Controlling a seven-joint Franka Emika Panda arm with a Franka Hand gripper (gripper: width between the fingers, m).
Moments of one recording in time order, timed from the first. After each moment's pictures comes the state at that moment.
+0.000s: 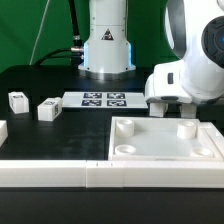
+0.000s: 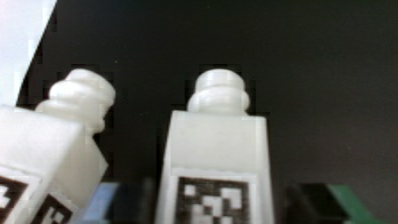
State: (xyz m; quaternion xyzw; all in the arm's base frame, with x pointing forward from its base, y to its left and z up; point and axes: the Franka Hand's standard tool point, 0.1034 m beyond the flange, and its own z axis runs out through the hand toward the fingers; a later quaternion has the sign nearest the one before) arm 0.385 0.167 0.010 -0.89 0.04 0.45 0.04
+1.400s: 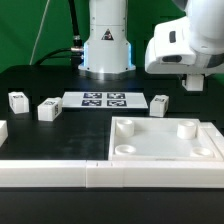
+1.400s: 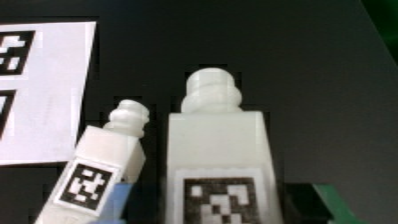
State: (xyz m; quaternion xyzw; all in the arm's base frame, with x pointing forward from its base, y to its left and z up) arm 0.412 0.162 0.077 -0.91 0.04 0.41 0.04
